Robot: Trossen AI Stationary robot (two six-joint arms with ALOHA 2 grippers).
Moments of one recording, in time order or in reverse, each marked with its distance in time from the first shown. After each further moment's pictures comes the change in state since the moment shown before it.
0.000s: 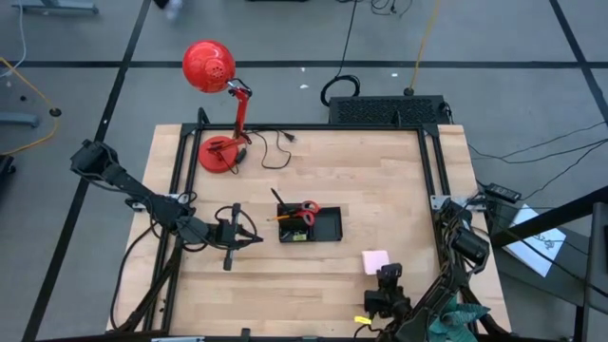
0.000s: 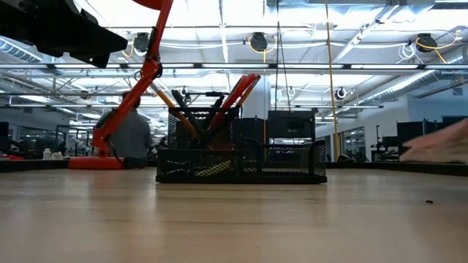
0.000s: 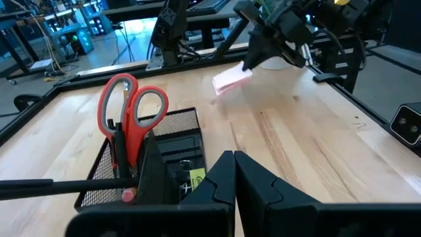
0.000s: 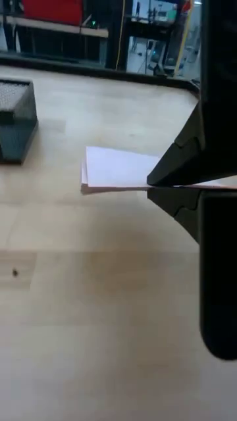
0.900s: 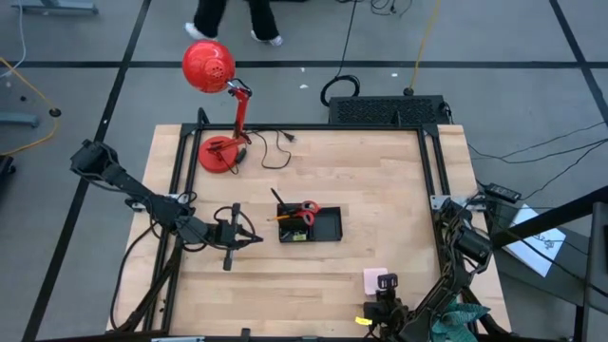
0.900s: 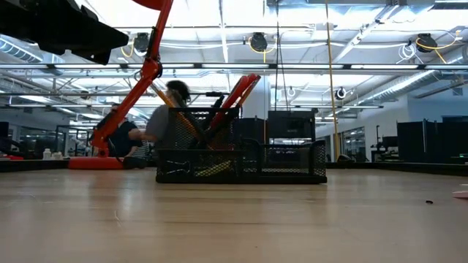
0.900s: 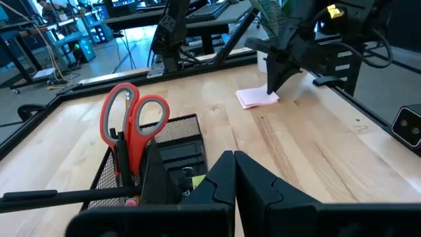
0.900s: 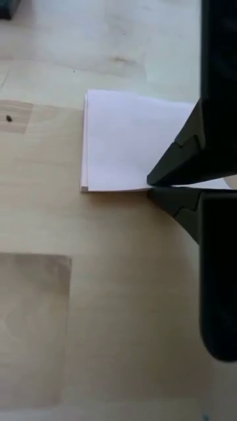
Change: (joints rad) left arm 0.000 0.000 0.000 0.023 0.000 0.035; right arm 0.014 -0.002 -0.112 0.380 -0.205 -0.076
